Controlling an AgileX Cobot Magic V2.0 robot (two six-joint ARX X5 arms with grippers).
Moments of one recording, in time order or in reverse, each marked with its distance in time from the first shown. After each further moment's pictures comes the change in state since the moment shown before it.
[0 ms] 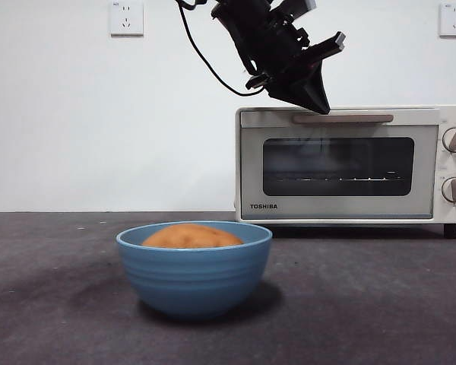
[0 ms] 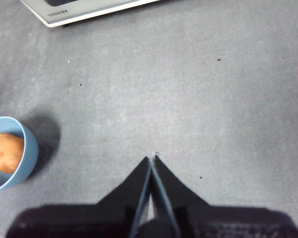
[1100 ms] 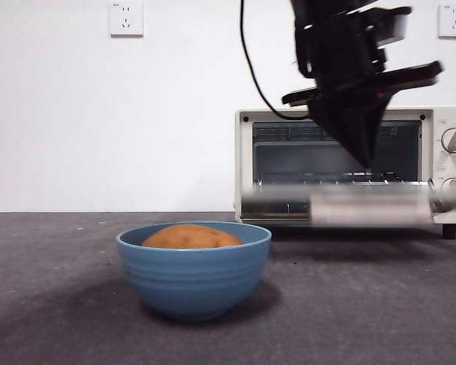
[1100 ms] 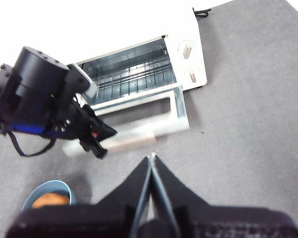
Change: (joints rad) left arm -0.256 0.023 -0.016 -0.317 -0.308 -0.128; right arm 0.000 0.001 0.532 -0.220 0.105 0.077
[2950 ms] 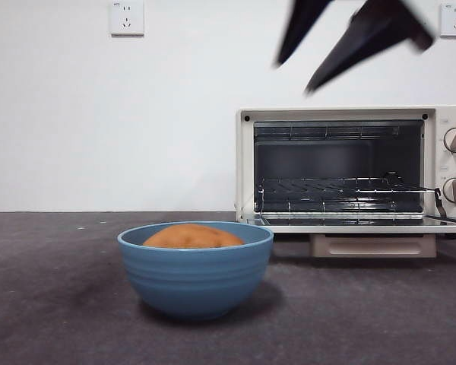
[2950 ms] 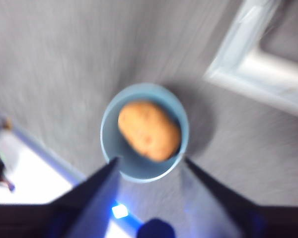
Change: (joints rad) left arm -0.083 -1.478 -1.085 -0.333 -0.158 -0.274; right arm 0.657 0.836 -0.190 0.513 -0.215 0.026
